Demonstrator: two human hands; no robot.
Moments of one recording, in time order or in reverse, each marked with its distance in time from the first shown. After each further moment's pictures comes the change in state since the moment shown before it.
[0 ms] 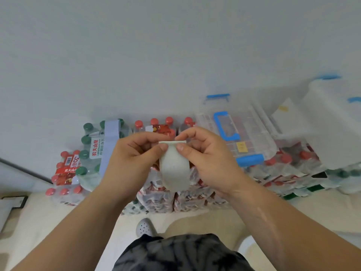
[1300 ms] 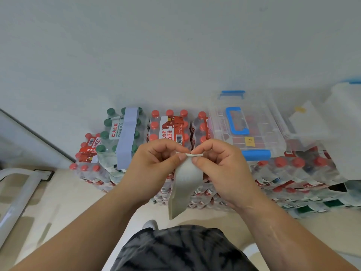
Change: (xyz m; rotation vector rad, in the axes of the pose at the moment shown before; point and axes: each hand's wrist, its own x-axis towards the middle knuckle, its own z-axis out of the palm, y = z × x) left_hand -0.054 -0.014 0.023 0.027 -0.017 0.010; right_hand -0.056 0.002 -0.013 -0.052 -0.031 0.017
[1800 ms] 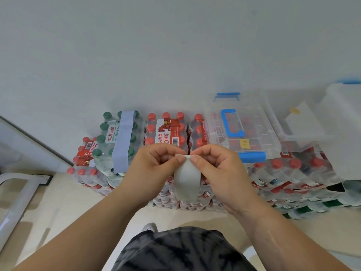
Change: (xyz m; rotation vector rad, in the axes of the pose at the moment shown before) left_hand 0.006 -0.001 0.009 0.110 -0.006 -0.076; right_hand 0.000 0.004 -0.009 0.007 0.064 0.081
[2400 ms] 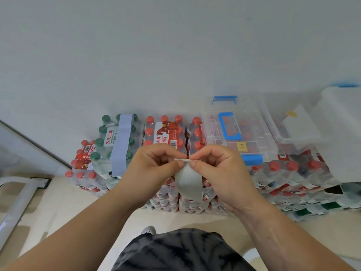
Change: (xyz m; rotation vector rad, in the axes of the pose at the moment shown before) left_hand 0.004 0.008 0.001 -0.062 -0.055 0.059; right_hand 0.005 -0.003 -0.007 0.022 -0.014 -0.061
